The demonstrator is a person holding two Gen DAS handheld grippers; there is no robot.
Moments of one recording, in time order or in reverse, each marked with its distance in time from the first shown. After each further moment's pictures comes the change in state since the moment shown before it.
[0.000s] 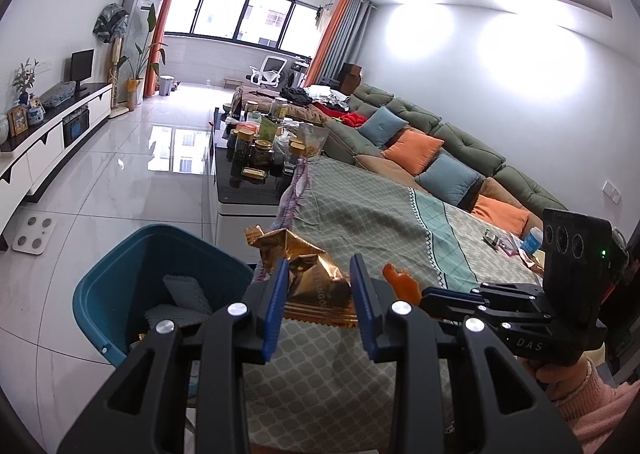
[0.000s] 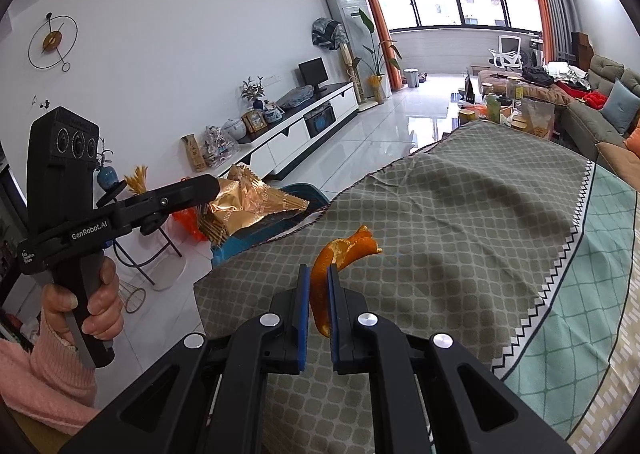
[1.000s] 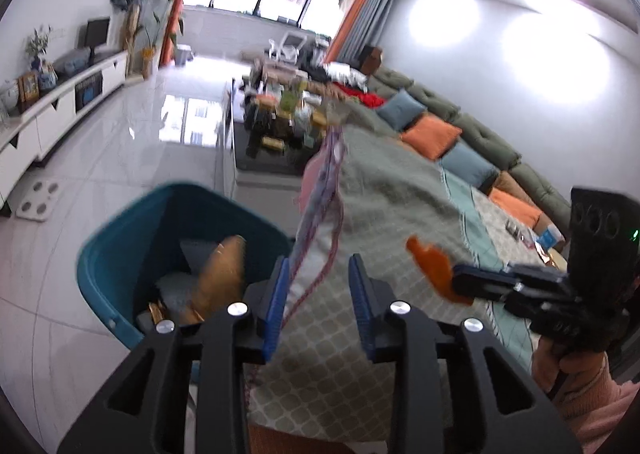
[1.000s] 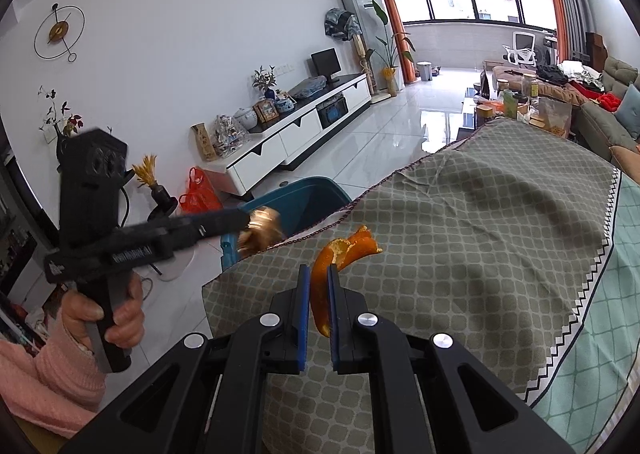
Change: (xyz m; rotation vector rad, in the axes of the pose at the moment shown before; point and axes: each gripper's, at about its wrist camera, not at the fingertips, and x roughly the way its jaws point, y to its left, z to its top) left arm 0.030 0.041 -0.026 -0.080 0.101 0.023; right arm 0.024 0.015 0.004 -0.021 0.036 0.034
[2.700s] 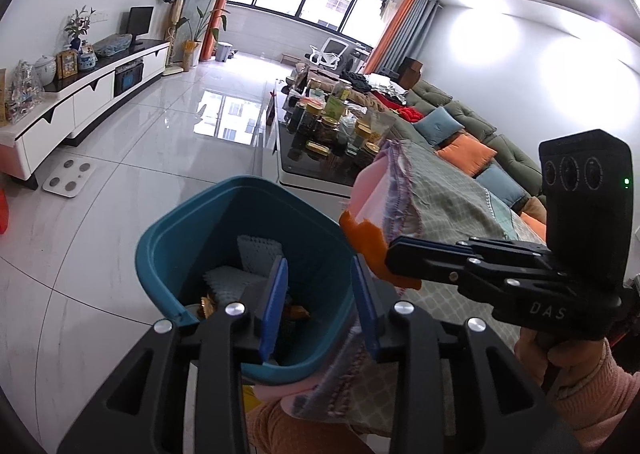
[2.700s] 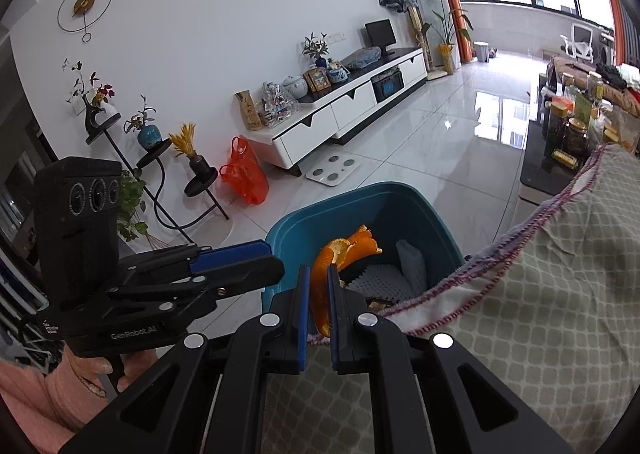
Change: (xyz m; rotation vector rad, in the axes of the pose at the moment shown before) left arm -0.017 0.052 -0.001 -0.101 -0.053 0.115; right arm 0.104 0.046 0.053 -0.076 0.131 0.174
